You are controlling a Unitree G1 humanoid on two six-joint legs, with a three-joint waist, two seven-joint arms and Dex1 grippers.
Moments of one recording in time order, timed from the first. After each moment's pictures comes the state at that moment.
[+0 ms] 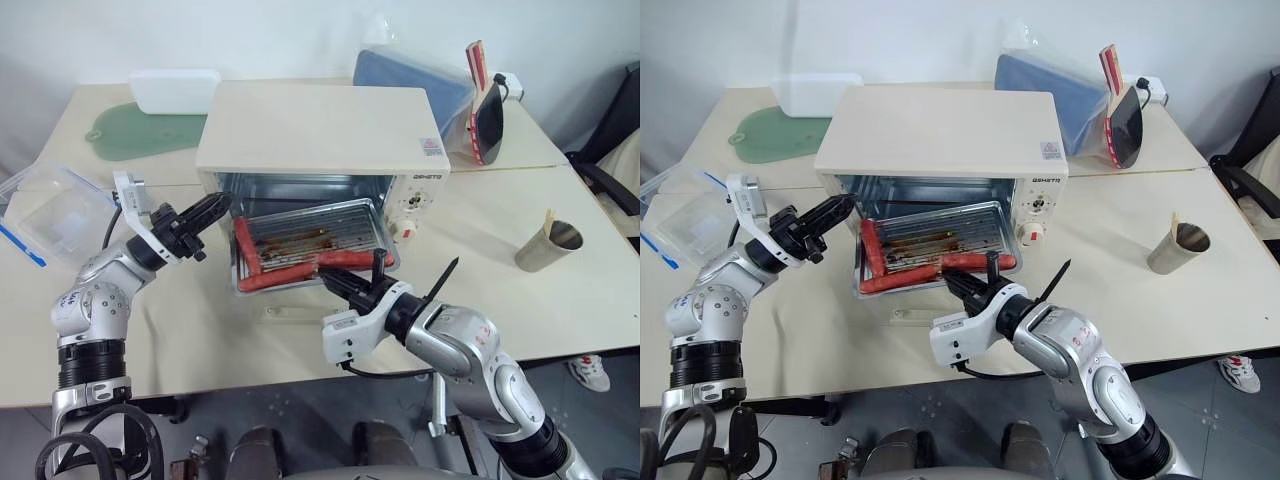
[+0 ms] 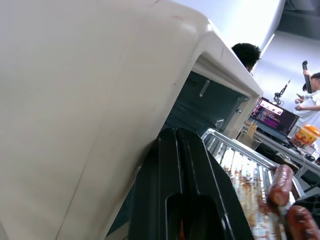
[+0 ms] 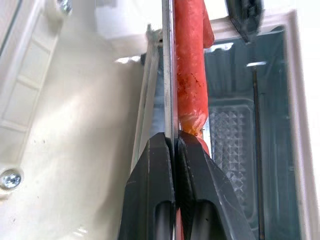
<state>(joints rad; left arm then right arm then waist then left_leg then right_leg) -0.54 0.54 0.33 0.21 -0.75 0.52 -0.90 -0.28 -0.42 0.38 -0.61 -0.85 -0.01 0.74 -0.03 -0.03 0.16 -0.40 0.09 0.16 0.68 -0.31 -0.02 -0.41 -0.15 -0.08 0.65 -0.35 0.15</state>
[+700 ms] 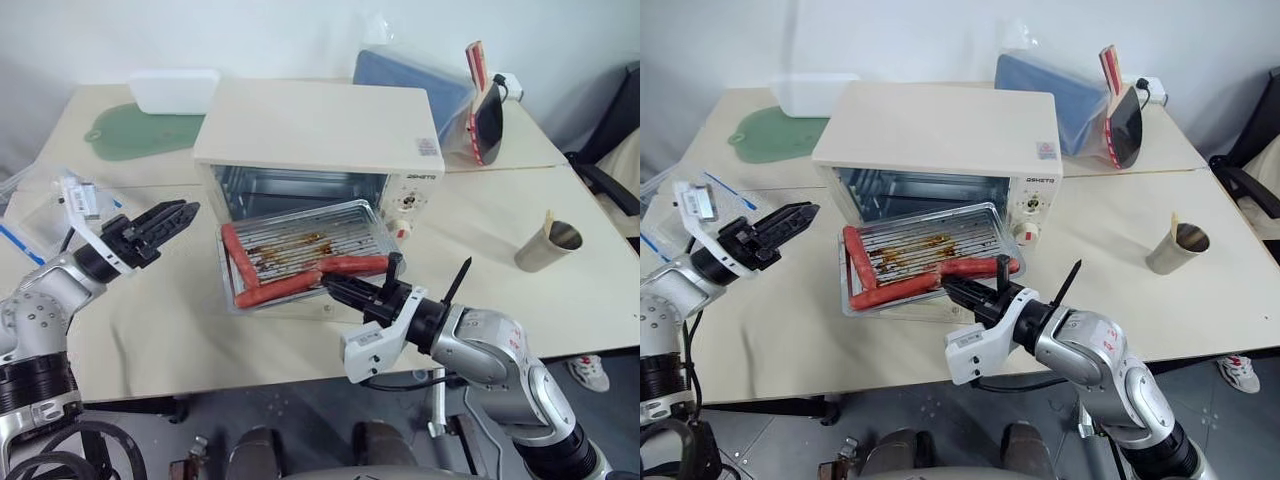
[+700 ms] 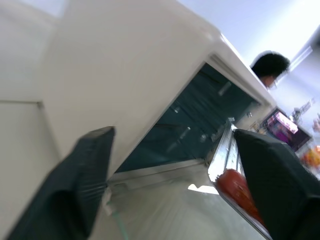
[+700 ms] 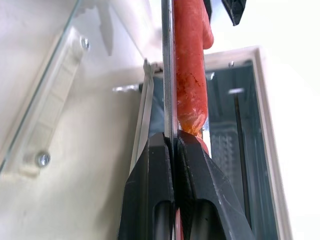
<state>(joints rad) -0.43 0.69 0.53 0.11 -0.94 0.91 -0.73 -0.24 -0.50 0.31 -0.65 -0.68 -0.14 0.74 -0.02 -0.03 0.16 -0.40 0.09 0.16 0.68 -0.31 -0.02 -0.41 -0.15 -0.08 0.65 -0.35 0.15</state>
